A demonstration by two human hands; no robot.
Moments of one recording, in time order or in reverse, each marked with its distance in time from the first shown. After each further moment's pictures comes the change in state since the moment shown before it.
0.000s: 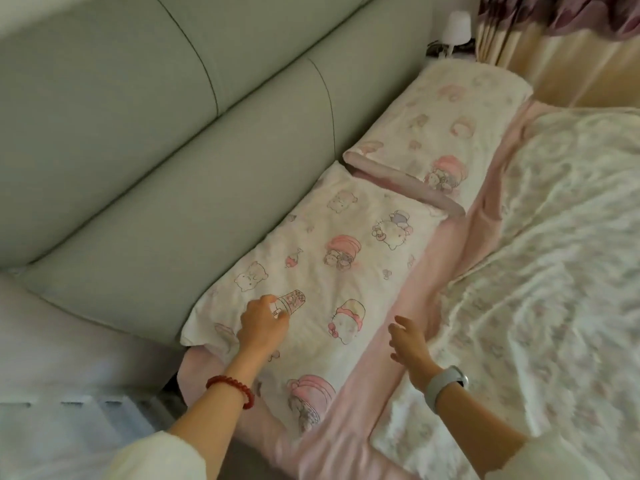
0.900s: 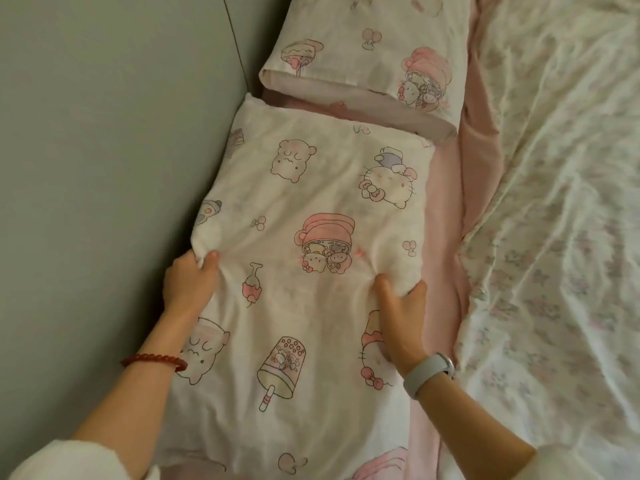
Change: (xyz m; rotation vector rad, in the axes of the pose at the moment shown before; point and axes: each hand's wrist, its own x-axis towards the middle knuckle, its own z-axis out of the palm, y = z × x) left_hand 0.294 -0.008 0.035 -0.052 -0.063 0.231; right_hand 0.144 -0.021 0.093 0.293 0.752 -0.111
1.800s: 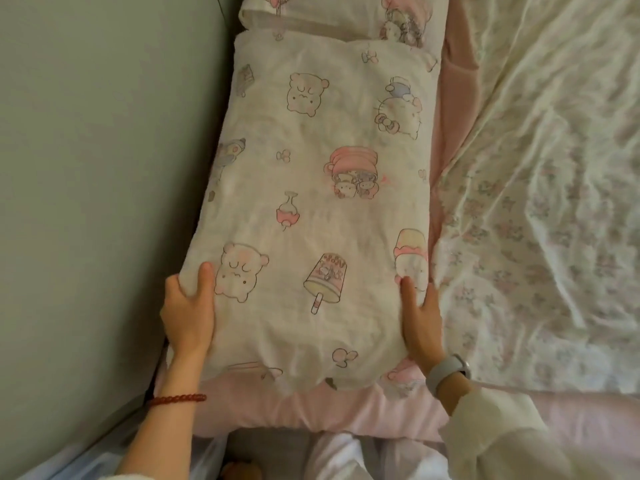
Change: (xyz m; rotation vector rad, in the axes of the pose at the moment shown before) left_hand -0.128 -0.064 -0.008 -0.149 0.112 -0.176; right_hand -0.073 0.062 -0.089 -0.157 -0.068 0.097
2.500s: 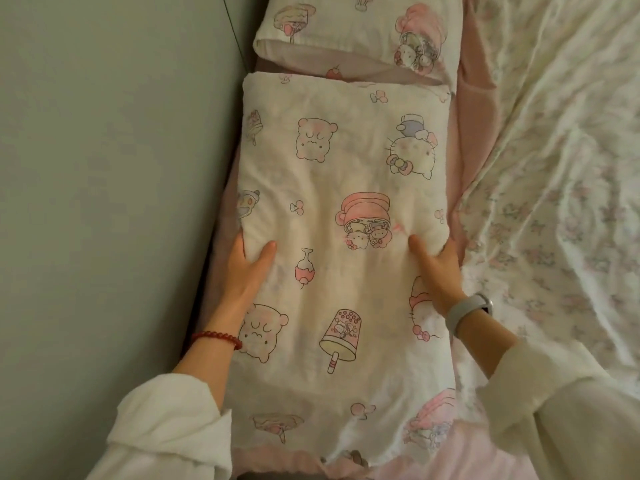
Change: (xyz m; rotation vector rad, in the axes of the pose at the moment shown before) left_hand 0.056 0.067 0.055 -0.159 -0.375 0.132; right_hand 0.085 -0.071 0.028 0.098 -0.042 -0.148
